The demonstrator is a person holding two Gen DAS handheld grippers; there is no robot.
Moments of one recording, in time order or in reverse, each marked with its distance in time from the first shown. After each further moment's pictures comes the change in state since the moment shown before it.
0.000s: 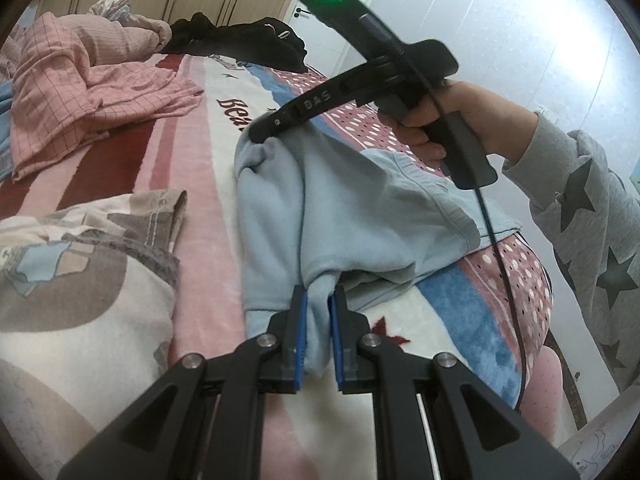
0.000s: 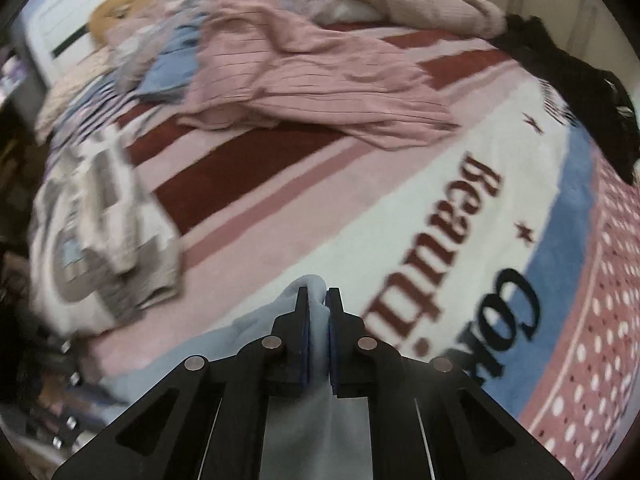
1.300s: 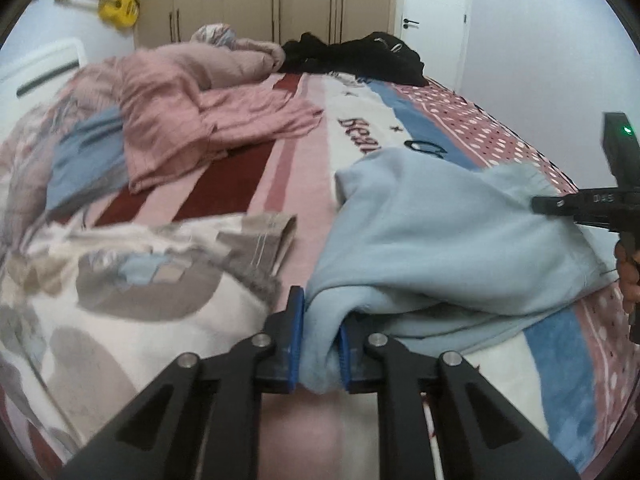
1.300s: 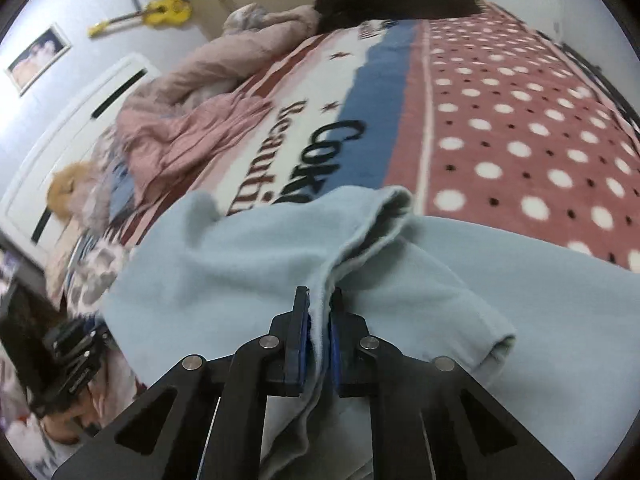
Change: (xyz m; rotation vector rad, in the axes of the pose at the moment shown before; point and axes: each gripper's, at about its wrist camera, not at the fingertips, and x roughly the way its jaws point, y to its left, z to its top) left arm 0.013 -0.008 0.007 -0.071 -0.054 0.547; right arm -0.076 -0.086 -0.207 0.667 -0.317 0.071
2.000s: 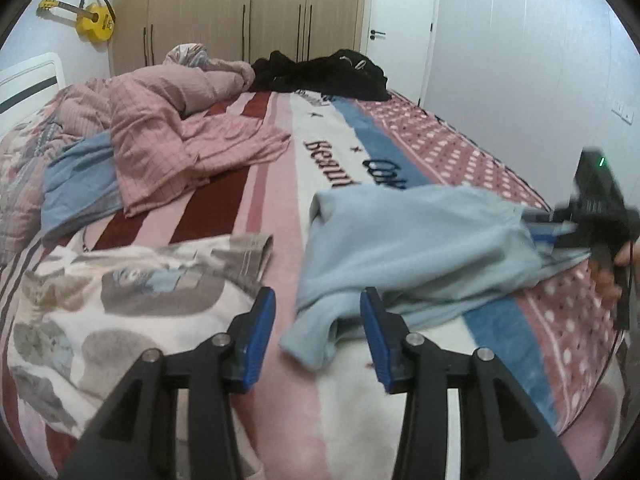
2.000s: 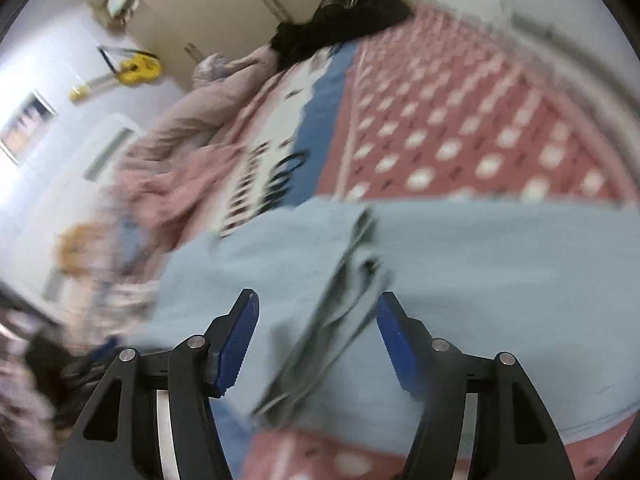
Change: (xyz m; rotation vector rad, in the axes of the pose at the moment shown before) left arm -0.056 -0.006 0.008 0.056 -0.057 -0.119; right arm -0.058 -0.048 -0.032 0.191 -0.005 0.174
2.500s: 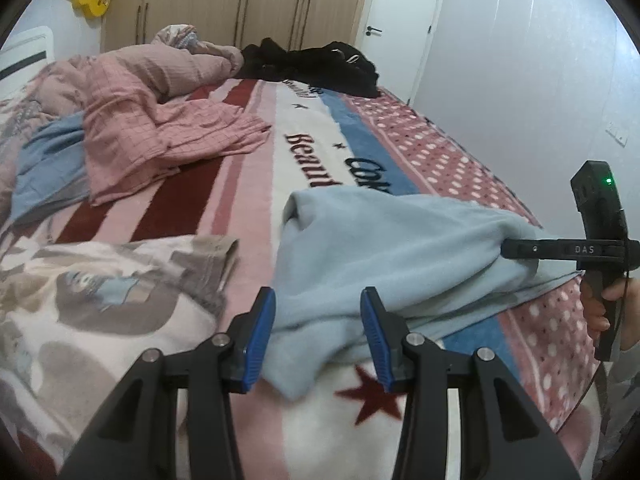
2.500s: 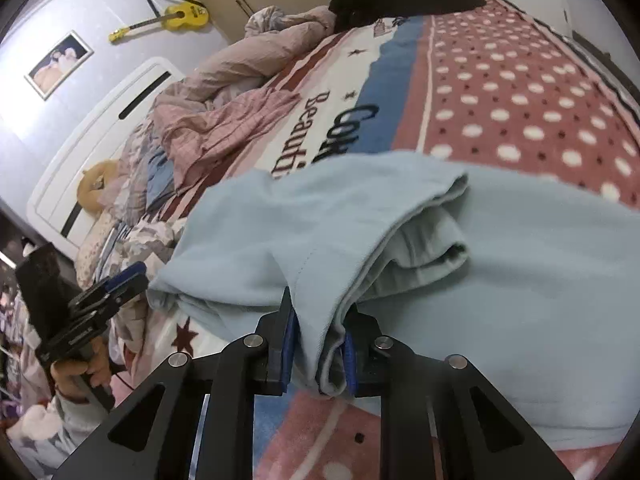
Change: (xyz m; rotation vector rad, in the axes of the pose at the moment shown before) left arm 0.027 -0.001 0.013 -0.062 0.035 -0.110; right arm 0.019 0.042 -0.007 -0.226 0.065 -0.068
